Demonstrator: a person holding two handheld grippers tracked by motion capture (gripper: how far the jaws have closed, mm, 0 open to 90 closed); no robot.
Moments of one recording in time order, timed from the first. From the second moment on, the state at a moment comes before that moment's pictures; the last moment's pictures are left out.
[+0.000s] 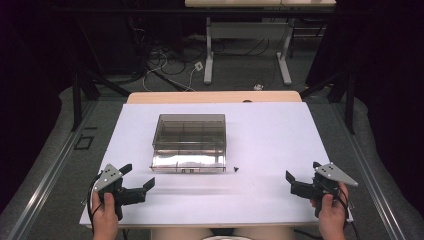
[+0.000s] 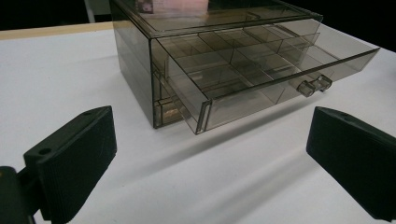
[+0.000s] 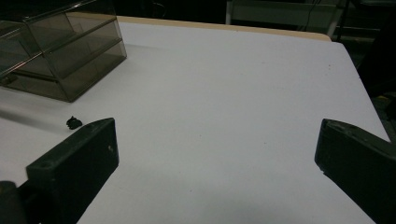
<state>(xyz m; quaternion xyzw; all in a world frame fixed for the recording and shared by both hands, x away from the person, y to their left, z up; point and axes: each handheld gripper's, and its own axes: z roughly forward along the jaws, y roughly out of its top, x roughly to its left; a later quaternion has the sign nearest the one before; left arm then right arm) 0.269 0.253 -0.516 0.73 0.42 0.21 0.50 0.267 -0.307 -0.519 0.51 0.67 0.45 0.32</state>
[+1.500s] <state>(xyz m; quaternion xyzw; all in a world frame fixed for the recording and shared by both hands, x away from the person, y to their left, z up) 0.266 0.256 -0.517 0.72 0.43 0.20 0.51 0.288 -0.238 -0.517 0.42 0.75 0.43 0.28</state>
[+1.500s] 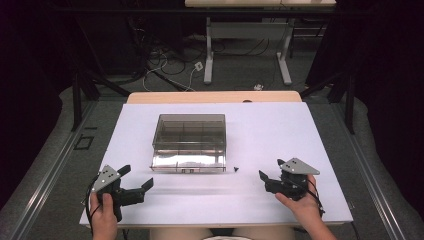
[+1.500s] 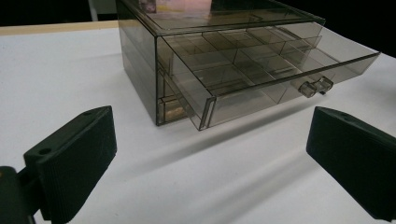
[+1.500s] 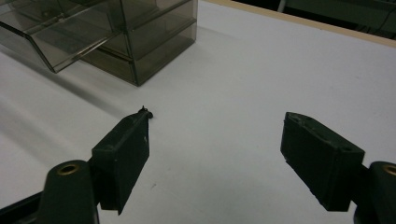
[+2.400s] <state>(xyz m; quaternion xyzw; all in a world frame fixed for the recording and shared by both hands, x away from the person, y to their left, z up) 0.267 0.256 -0.518 0.72 0.43 0.20 0.50 0.319 -0.195 -0.511 0.37 0.78 0.43 0.24</state>
